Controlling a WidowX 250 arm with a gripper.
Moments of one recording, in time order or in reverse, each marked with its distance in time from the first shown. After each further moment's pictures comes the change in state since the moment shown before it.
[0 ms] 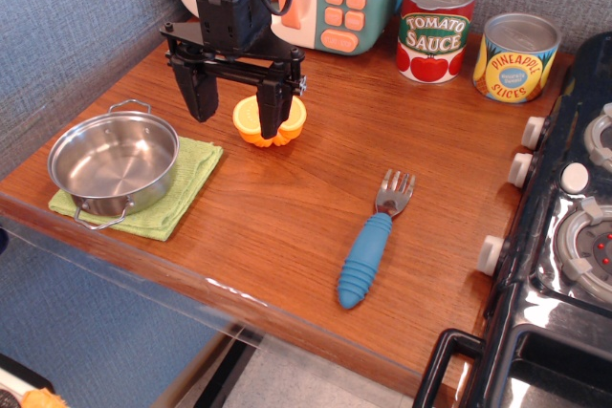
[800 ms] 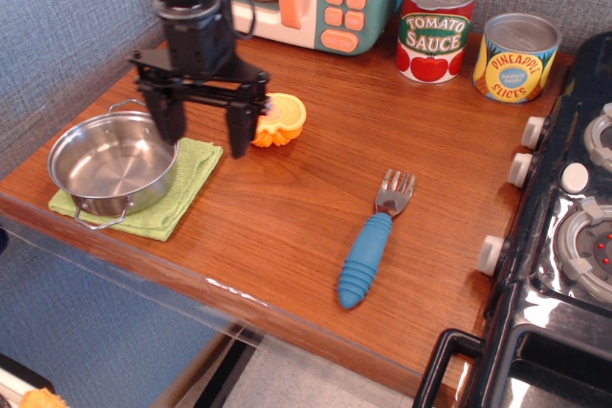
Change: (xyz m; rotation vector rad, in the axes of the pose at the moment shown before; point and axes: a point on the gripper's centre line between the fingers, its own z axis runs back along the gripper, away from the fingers) arm -0.015 0.029 -0.018 0.012 0.032 0.089
